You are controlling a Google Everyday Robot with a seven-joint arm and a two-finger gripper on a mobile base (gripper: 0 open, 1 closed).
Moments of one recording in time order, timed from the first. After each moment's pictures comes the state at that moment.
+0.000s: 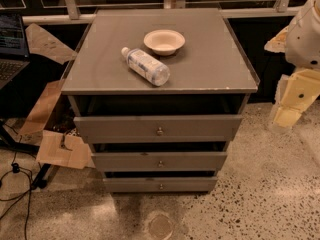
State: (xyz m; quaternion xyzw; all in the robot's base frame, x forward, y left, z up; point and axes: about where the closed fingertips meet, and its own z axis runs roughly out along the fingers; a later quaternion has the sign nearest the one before) arm 0.438 -0.217 0.976 -0.60 0.78 -0.03 0.16
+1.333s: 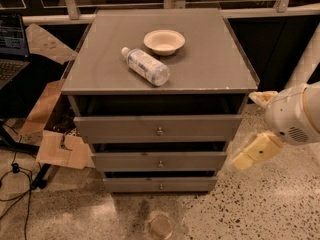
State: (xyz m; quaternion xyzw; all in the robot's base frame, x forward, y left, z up) arm 0.423 -0.185 0.877 -0.49 0.81 0.09 0.31
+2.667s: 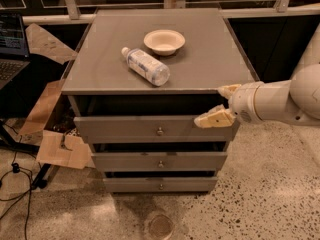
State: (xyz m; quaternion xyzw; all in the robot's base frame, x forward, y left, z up) arm 0.554 -0.163 0.822 -0.42 0.79 0.11 0.43
